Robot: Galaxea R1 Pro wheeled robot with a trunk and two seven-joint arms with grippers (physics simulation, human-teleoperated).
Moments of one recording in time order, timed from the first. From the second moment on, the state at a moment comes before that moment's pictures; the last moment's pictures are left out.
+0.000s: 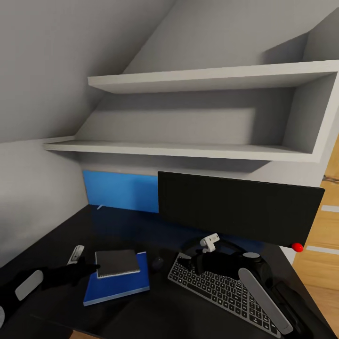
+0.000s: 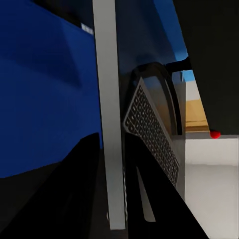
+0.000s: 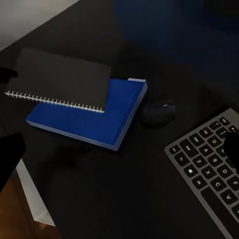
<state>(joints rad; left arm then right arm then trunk) -0.66 0.49 -0.45 -0.42 1.12 0.78 -0.76 -0.39 -0.28 0.47 -1.61 -0.66 0.83 0.13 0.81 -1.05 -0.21</state>
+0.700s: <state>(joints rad) -0.67 0.47 -0.45 -0.42 1.12 0.78 -0.75 -0.40 -0.28 0.47 -1.61 -0.66 0.83 0.13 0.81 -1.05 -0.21</state>
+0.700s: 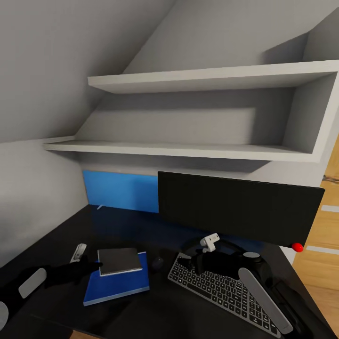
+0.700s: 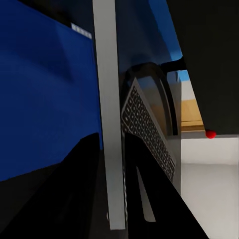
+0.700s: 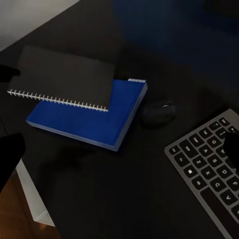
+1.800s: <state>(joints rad) -0.67 0.46 -0.45 -0.40 1.12 0.78 -0.75 -0.40 -0.28 0.47 -1.61 -0.66 0.83 0.13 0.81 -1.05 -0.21</state>
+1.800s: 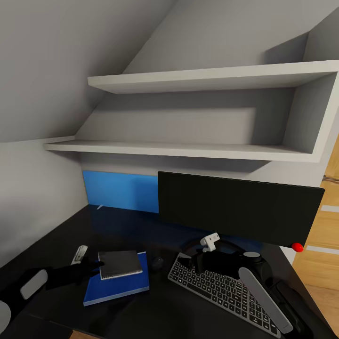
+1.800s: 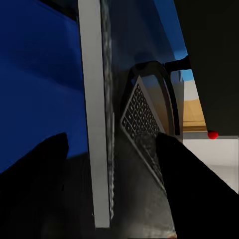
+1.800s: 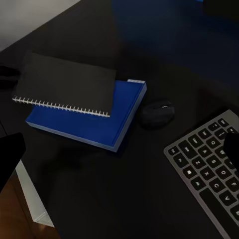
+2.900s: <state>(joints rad) -0.68 0.45 -0.44 -0.41 1.13 0.73 -0.75 -0.39 -0.28 0.46 -1.61 -0.66 0.83 0.13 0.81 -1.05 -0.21</state>
